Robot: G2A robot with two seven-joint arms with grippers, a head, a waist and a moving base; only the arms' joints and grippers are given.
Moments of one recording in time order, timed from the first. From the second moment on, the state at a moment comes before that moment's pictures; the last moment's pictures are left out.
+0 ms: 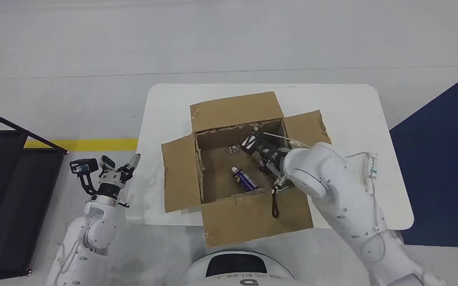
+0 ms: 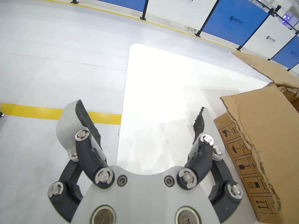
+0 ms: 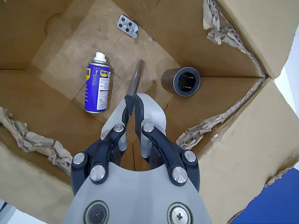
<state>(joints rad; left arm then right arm) 1.83 -1.23 -1.72 -1.60 0.94 -0.27 0.09 -1.24 -1.15 1.04 -1.98 -1.17 -0.22 1.36</state>
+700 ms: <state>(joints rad) 1.83 -1.23 -1.72 -1.60 0.94 -0.27 0.09 -1.16 -1.17 0.96 -1.90 -1.25 -0.13 1.36</state>
